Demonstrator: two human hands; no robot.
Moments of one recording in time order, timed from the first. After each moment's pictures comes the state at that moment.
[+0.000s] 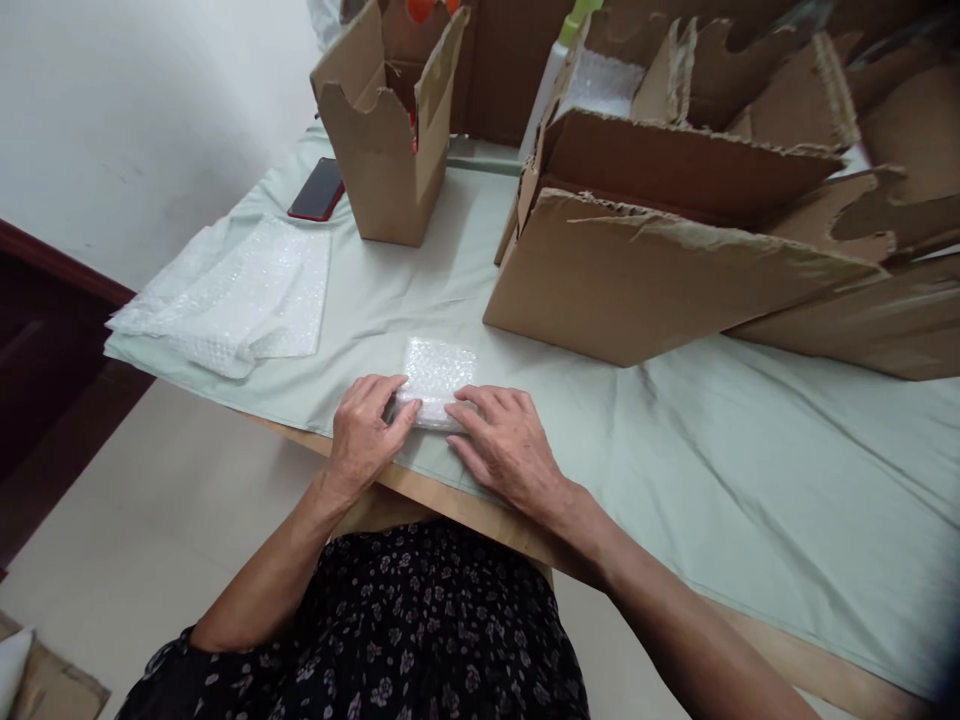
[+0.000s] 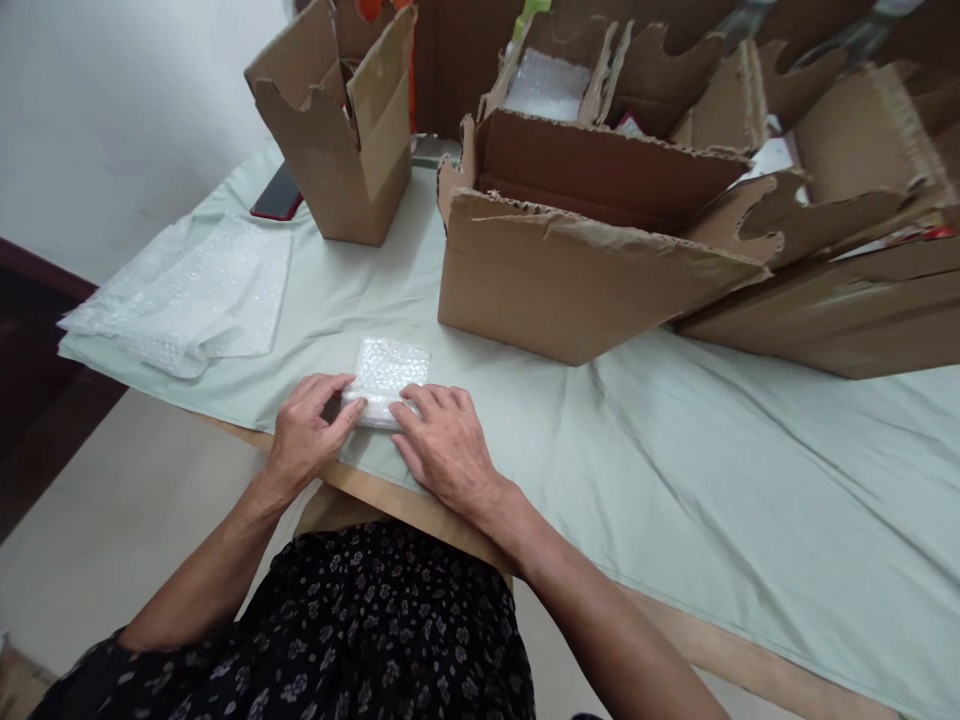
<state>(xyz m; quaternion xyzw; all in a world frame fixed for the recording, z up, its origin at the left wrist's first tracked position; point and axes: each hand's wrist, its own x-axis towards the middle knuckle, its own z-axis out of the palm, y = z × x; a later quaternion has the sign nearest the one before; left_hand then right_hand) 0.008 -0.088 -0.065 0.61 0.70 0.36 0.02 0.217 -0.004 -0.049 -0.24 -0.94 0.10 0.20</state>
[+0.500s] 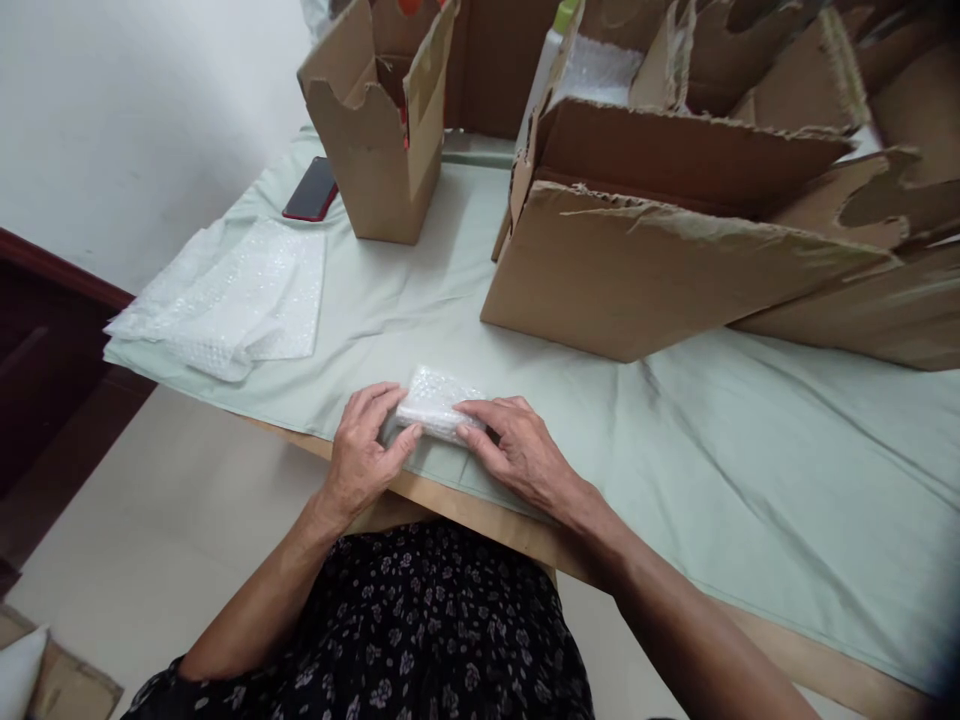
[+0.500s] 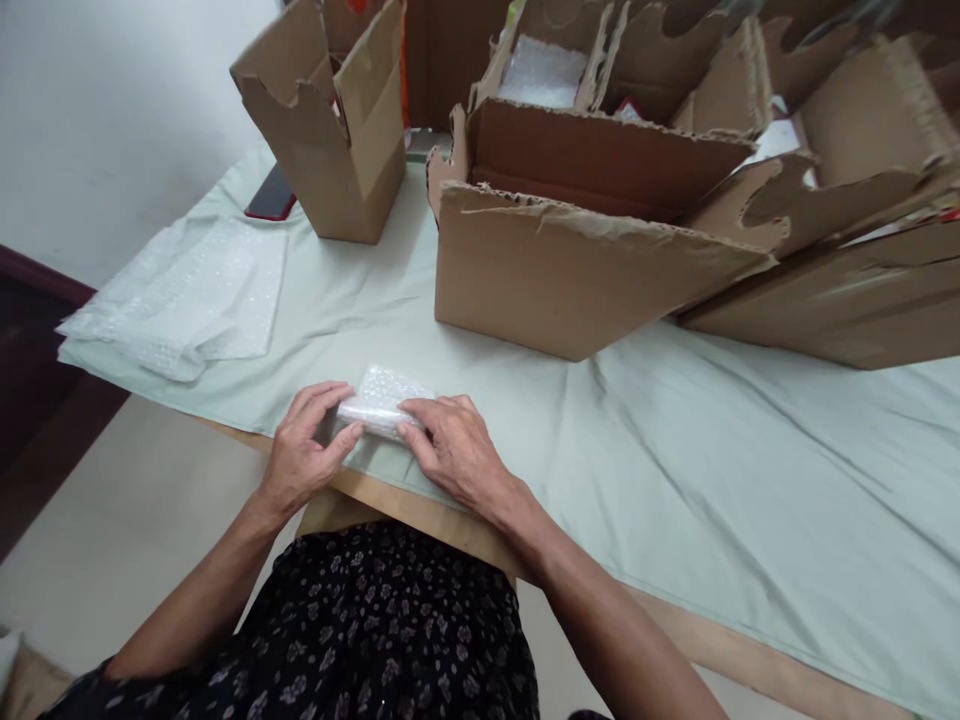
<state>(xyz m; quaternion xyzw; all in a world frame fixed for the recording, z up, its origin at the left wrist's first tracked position) 0.018 -0.108 -0.063 0.62 0.67 0.41 0.06 0.226 -0.002 -0.039 -0.32 -0.87 0.33 0.17</state>
